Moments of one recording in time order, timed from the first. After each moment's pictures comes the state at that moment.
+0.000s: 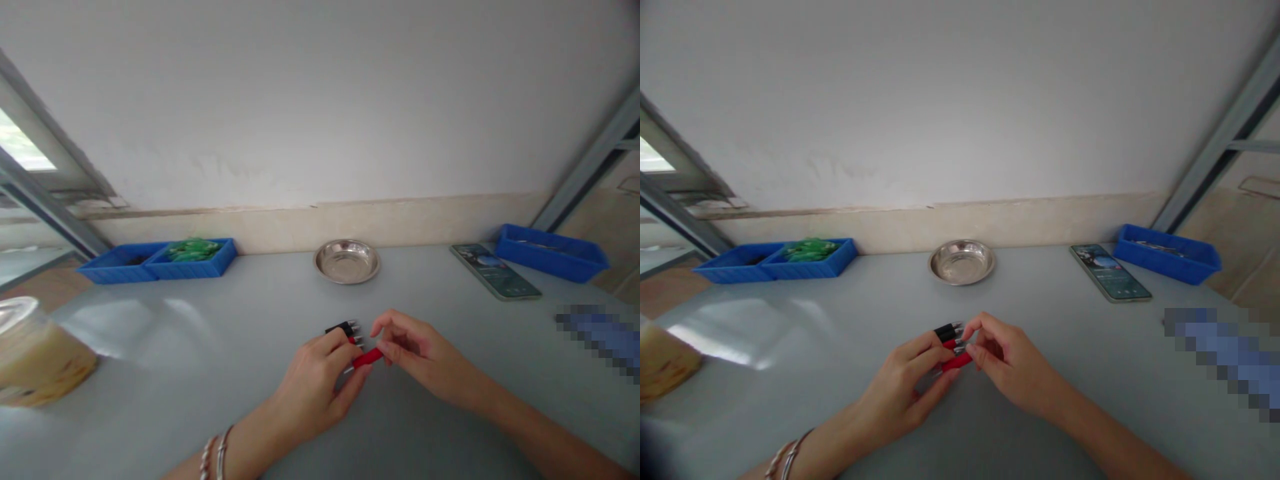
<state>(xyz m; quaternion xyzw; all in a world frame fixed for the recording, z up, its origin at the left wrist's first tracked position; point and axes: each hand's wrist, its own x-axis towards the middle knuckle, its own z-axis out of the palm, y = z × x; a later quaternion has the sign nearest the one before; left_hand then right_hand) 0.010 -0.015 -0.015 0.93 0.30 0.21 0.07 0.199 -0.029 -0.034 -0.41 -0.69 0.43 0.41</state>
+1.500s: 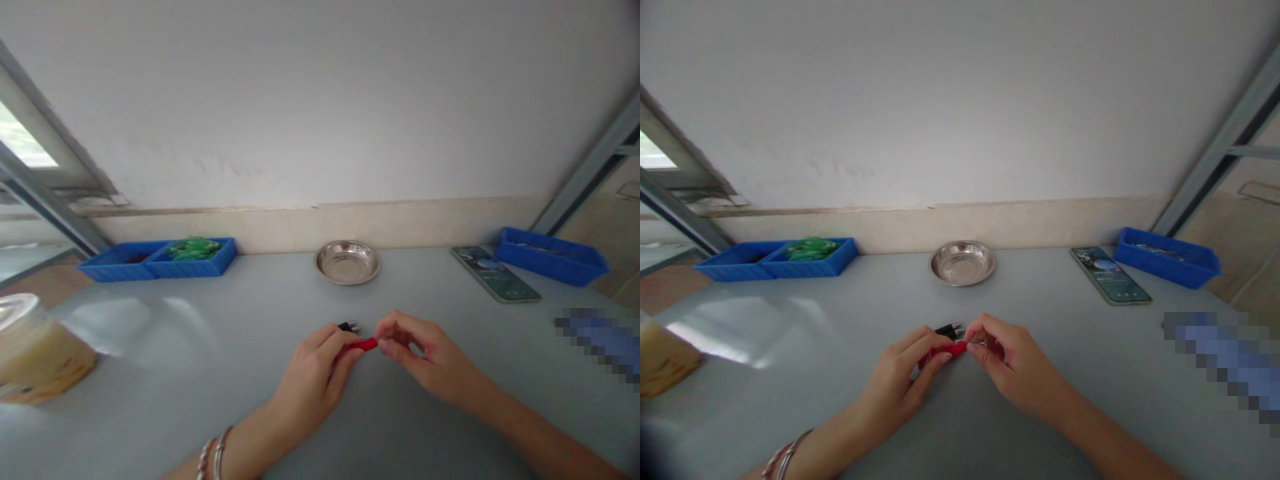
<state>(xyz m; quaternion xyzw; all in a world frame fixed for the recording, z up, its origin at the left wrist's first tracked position) 0.010 -0.015 -0.012 0.89 0.34 0.28 0.10 0.201 -0.031 -0.027 -0.43 -0.74 0.31 0.42</state>
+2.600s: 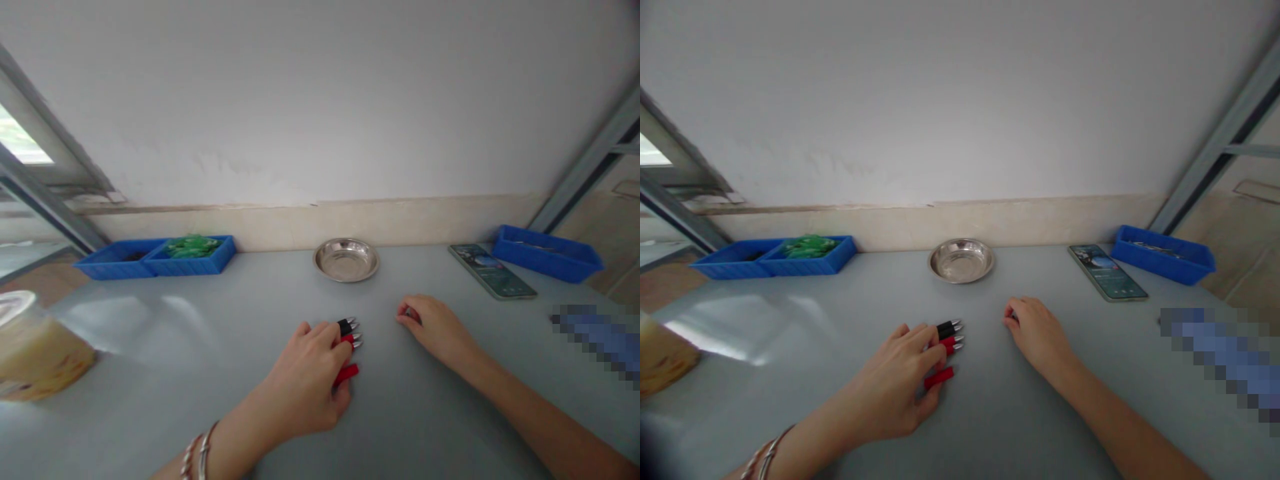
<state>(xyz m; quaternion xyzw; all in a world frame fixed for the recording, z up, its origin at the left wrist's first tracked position) 0.011 -0.024 0.013 0.93 0.38 -0.01 -0.04 0.235 0.010 -0.058 -0.64 -0.72 0.05 0.26</state>
